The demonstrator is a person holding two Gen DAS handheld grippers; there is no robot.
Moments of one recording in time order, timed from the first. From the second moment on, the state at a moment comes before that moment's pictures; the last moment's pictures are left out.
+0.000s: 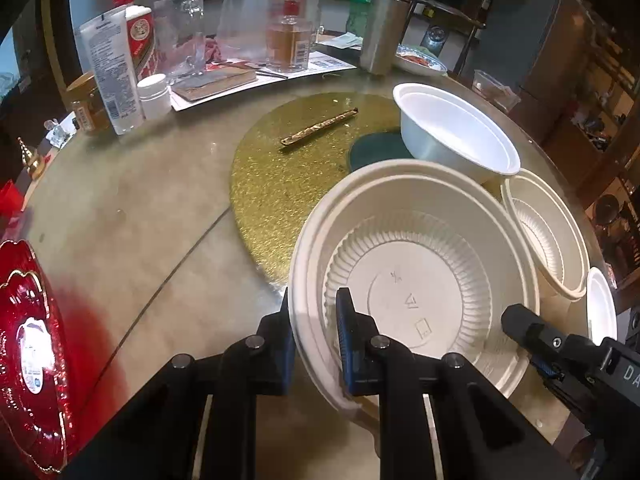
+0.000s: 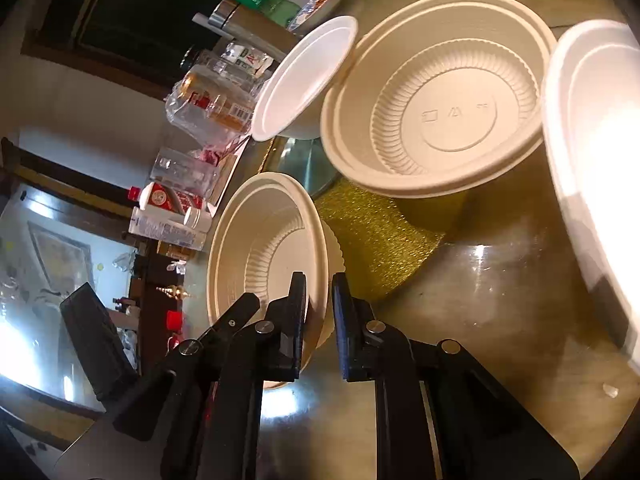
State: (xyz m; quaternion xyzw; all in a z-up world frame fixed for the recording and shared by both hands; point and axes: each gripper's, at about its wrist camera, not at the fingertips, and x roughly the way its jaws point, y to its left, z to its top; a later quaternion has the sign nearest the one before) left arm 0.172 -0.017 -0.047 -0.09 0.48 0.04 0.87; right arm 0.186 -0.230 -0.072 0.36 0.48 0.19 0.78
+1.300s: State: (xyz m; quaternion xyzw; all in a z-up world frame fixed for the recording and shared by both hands) left arm 0.091 0.009 -0.015 -0.10 0.43 0.02 0.90; right arm 0.124 -0.197 -0.031 0.29 0.46 0.20 0.81
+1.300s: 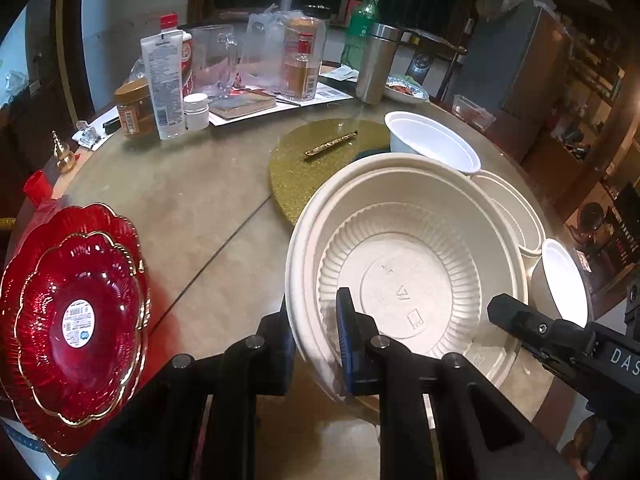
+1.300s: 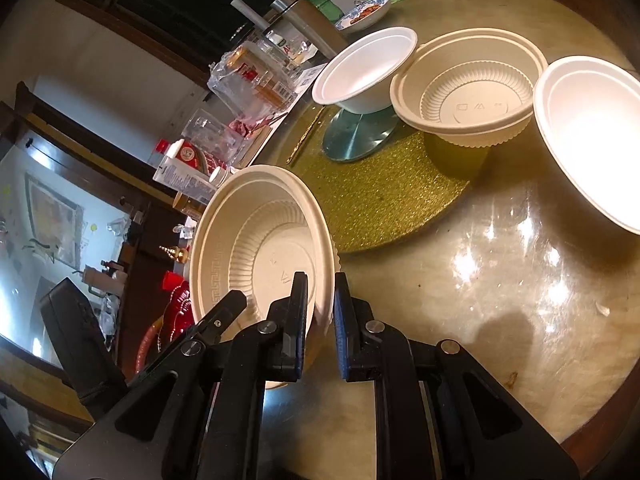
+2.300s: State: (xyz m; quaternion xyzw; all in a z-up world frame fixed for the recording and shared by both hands) left arm 0.059 0.020 0.004 -0.11 0.40 0.01 0.91; right arm 0.097 -0.190 -0.009 0.27 0.44 0.22 0.83
